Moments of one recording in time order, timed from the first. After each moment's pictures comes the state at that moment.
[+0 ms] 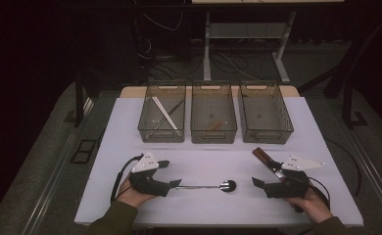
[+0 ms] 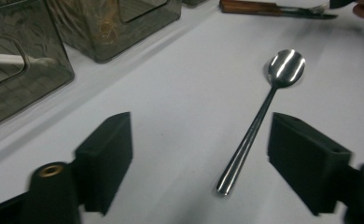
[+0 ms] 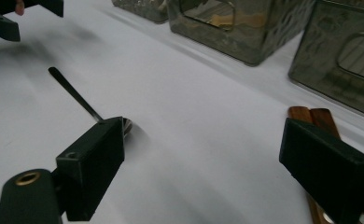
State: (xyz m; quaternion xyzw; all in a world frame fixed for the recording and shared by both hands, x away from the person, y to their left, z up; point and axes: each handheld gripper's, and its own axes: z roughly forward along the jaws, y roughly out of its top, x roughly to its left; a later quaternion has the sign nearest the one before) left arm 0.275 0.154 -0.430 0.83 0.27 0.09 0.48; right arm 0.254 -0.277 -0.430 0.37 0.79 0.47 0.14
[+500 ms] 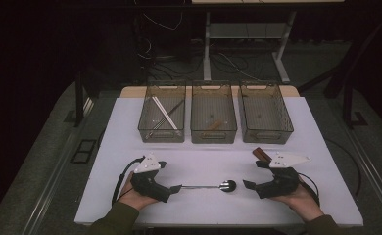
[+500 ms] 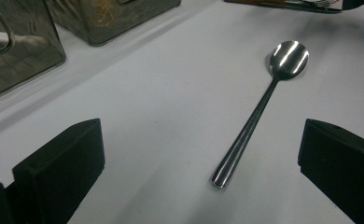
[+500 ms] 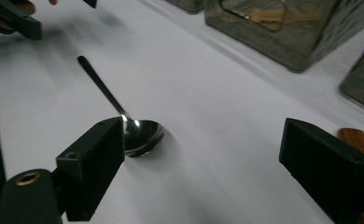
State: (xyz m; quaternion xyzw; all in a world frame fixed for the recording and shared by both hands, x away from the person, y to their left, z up) left arm 0.275 0.150 -0.437 0.83 0.29 0.08 0.46; right arm 0.263 -0.253 -0.424 0.33 0.82 0.45 0.10
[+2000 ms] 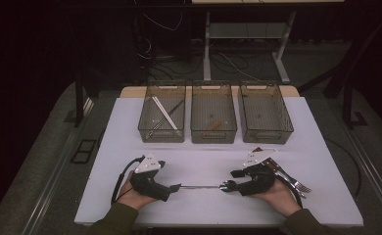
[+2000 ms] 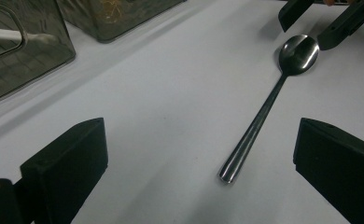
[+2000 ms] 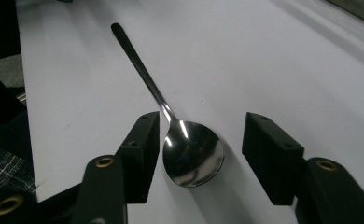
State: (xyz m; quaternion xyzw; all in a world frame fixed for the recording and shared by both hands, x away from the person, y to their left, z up) left arm 0.274 0.151 -0.434 0.84 0.29 0.10 0.45; right arm 0.284 -0.203 -0.437 0.29 0.87 0.40 0.01
